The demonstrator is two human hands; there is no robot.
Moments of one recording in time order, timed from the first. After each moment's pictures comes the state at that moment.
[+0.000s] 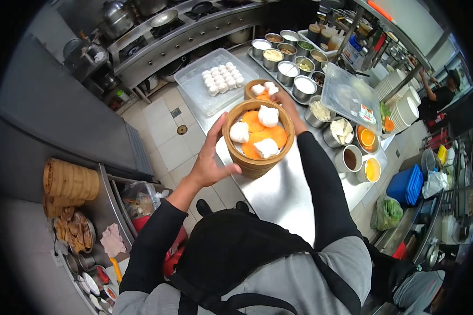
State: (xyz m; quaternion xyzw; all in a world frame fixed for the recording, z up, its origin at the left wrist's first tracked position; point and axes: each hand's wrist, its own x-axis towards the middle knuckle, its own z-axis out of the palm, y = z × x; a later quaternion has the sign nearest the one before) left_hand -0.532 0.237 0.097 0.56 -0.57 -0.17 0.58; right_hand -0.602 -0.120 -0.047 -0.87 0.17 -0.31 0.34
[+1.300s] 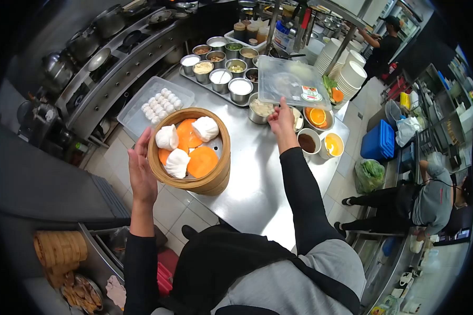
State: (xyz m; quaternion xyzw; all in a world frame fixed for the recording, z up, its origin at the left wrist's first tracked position) left_hand -0.513 0.205 0.141 0.47 -0.33 -0.33 0.75; right_hand -0.746 -0.148 0.016 -0.16 0.40 -0.52 0.74
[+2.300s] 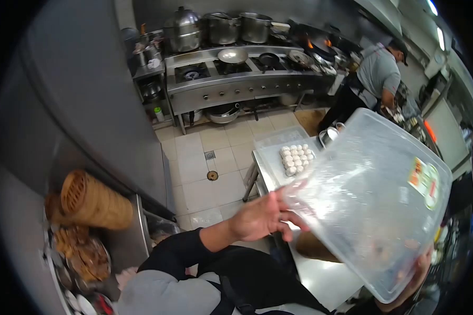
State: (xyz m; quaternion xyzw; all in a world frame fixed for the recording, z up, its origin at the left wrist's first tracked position) left_hand -0.336 0.344 0.206 0.07 -0.34 -0.62 0.71; right_hand -0.680 0.181 0.342 -0.66 0.26 -0.45 0.54
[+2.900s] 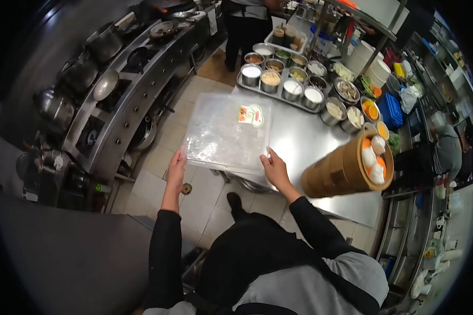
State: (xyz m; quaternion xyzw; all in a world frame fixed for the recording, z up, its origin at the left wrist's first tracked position) left_hand -0.049 0.197 -0.015 0.69 -0.31 -0.42 0.51; right_hand -0.387 0.129 -0.011 -0.63 0.56 -0.34 0.42
